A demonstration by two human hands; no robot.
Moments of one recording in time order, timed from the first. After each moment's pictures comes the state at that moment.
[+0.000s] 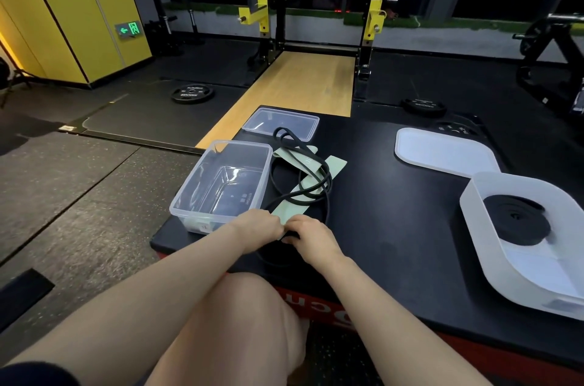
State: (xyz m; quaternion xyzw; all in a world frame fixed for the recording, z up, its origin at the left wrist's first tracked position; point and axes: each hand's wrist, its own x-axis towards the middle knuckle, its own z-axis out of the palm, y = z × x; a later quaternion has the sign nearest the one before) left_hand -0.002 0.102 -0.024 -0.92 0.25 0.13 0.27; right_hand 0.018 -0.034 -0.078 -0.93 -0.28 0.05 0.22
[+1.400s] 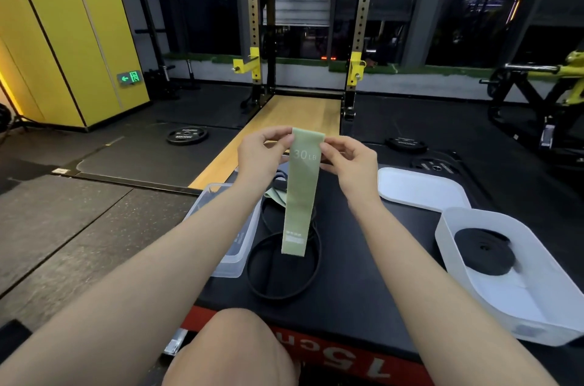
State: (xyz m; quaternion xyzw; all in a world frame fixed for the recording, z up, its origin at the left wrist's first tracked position) left_hand 0.018 0.065 0.136 -0.70 0.00 -0.24 -0.67; right_hand 0.040 -0.077 0.115 -0.66 -0.14 -0.14 0.73
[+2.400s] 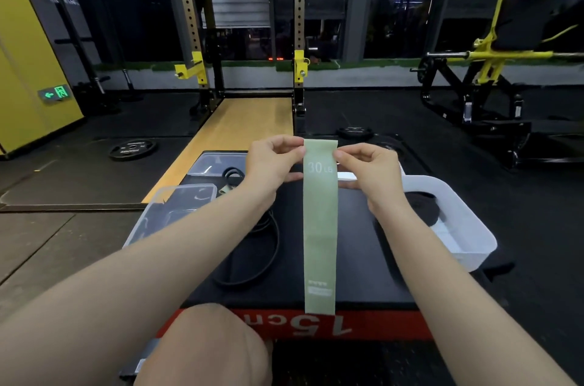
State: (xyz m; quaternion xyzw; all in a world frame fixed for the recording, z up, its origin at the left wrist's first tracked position) left_hand -0.035 -0.028 0.140 -0.70 0.03 -0.07 -0.71; right_hand -0.040 -0.180 0.118 -0.68 -0.01 -0.16 0.71
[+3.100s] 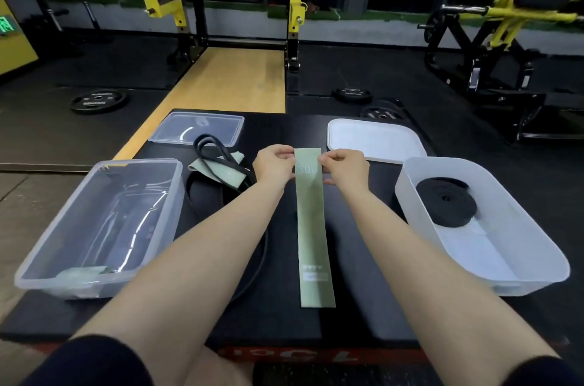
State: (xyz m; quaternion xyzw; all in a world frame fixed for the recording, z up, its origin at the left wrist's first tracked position) left_hand 0.150 -0.046 -0.017 -0.71 -0.14 -0.03 -0.69; right_hand 0.141 -0.171 -0.019 -0.79 0.13 -0.10 0.59
